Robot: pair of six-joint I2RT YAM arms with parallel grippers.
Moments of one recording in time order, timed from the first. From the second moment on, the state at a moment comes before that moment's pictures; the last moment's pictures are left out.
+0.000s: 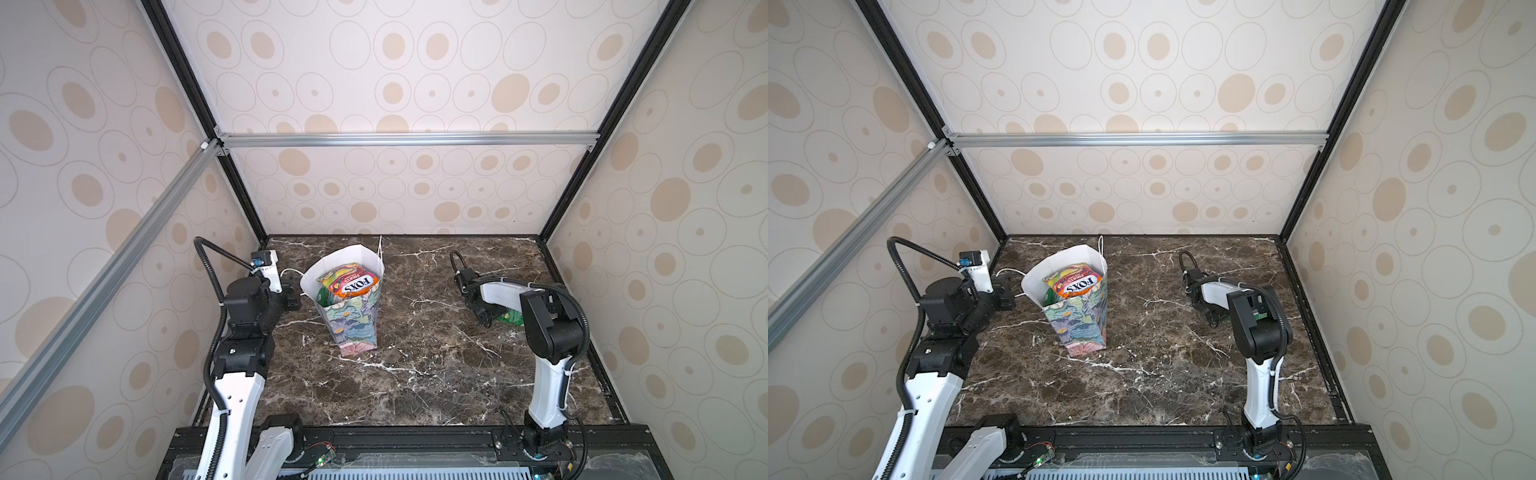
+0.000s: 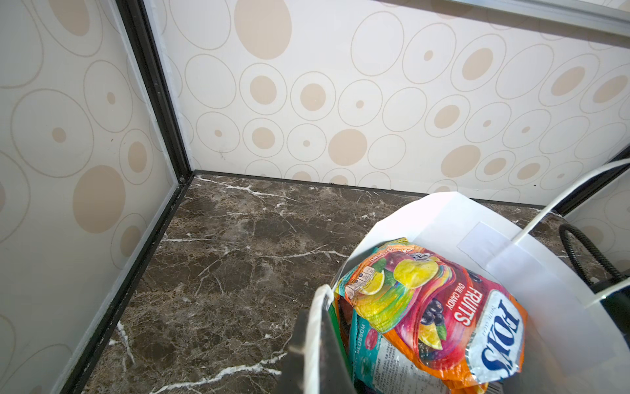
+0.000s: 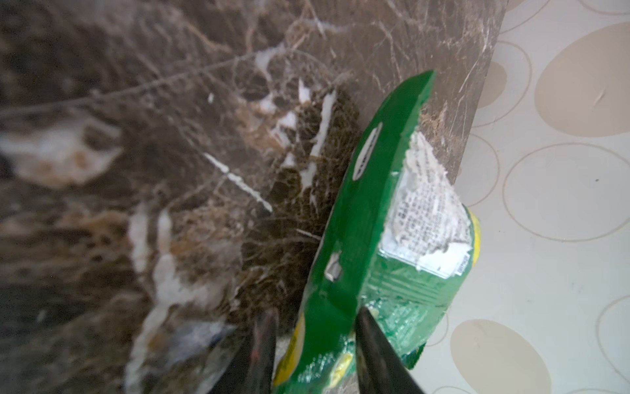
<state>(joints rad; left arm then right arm) 0.07 0.81 0.88 -0.36 0.14 -0.11 0.31 2.02 1.26 -0.75 0.76 0.02</state>
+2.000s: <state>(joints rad) 0.07 0.81 0.88 -0.36 0.15 -0.11 0.31 1.62 1.24 -0.79 0.38 0.10</state>
